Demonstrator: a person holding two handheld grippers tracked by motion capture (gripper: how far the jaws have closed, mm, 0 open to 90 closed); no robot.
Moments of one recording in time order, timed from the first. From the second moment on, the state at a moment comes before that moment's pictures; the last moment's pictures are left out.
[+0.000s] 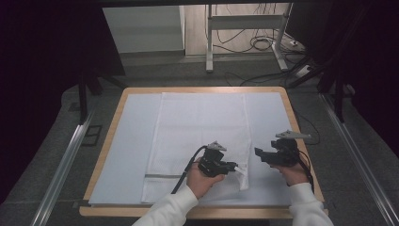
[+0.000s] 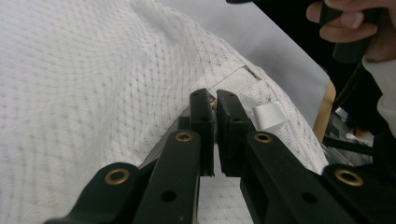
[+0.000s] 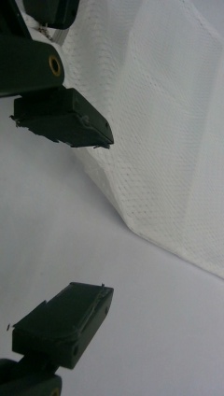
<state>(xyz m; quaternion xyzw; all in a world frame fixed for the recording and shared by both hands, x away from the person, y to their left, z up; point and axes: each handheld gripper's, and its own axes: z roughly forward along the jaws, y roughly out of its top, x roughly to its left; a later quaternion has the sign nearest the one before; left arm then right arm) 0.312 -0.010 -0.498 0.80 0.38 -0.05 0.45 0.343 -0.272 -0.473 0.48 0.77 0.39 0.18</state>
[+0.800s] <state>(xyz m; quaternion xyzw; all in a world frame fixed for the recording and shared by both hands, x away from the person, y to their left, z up) 0.312 0.006 -0.496 0.80 0.38 -0.05 0.47 0.341 -0.261 -0.466 0.49 0.76 0.40 0.11</state>
